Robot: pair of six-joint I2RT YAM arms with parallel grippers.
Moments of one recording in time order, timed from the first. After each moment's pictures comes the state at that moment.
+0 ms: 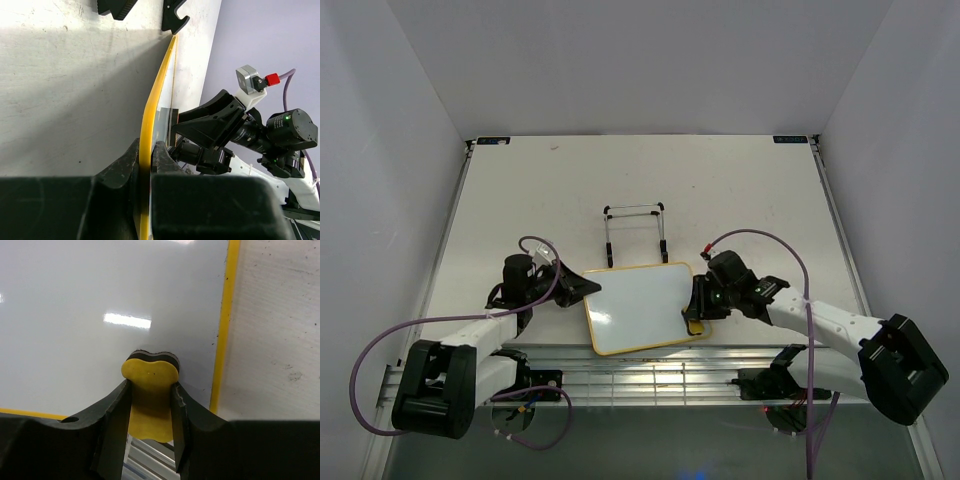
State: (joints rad) left arm -0.15 1.10 0.20 0.31 0.73 -1.03; right arm 0.74 1.12 0.48 -0.31 -0.19 0.62
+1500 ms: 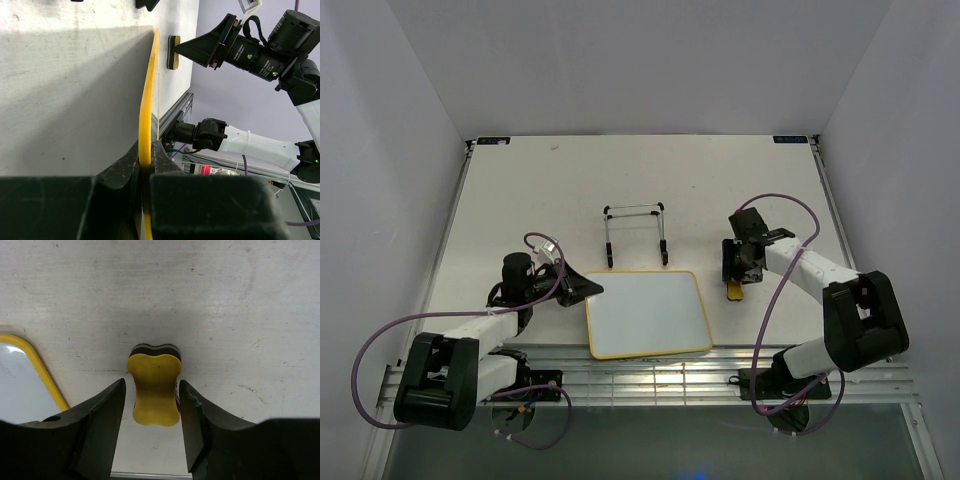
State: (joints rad) left arm -0.14 1.14 0.20 0.42 0.89 -1.01; right arm 0.37 1.44 0.81 -0.58 0.06 0.33
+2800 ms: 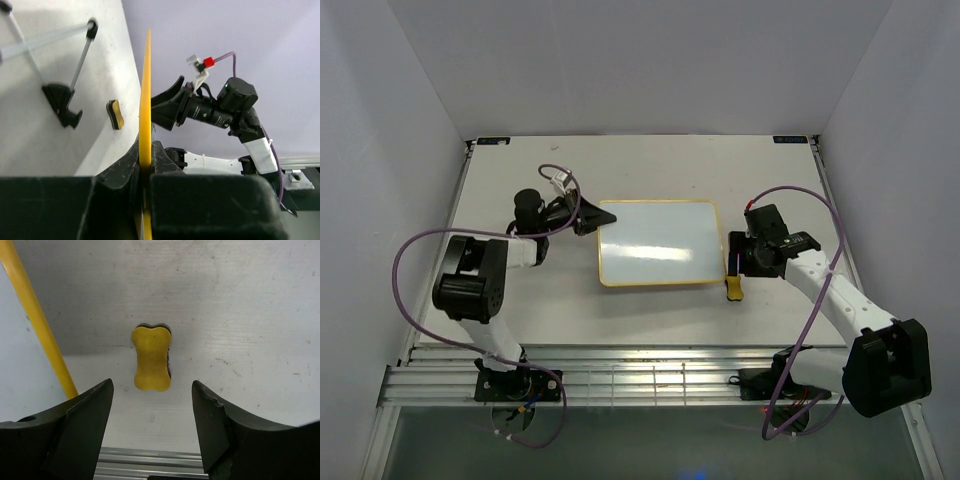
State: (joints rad) left arm -0.14 1.72 0.71 0.92 1.04 -1.27; right arm 0.35 1.20 0.84 -0.71 0.08 0.31
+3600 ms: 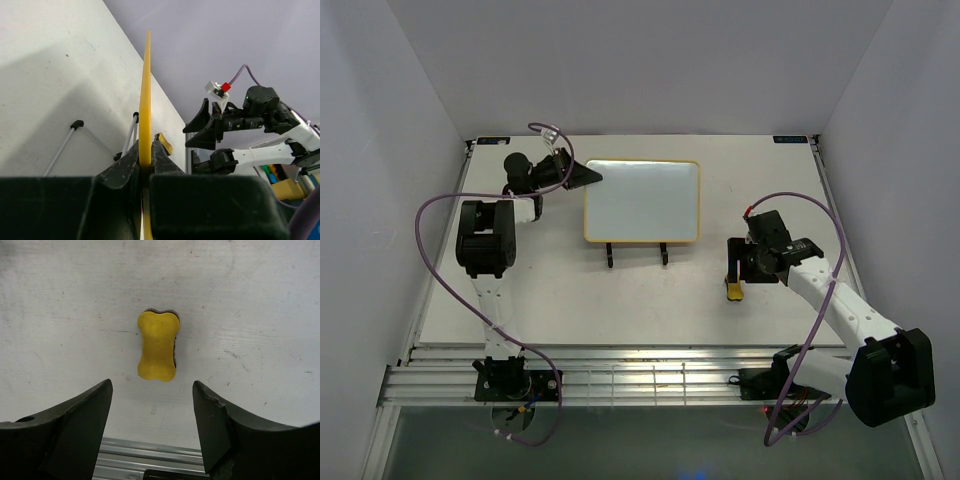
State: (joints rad) left arm -0.02 2.21 1.34 1.14 1.24 -1.23; right arm 0.35 1.15 0.79 -0.71 0.03 0.28
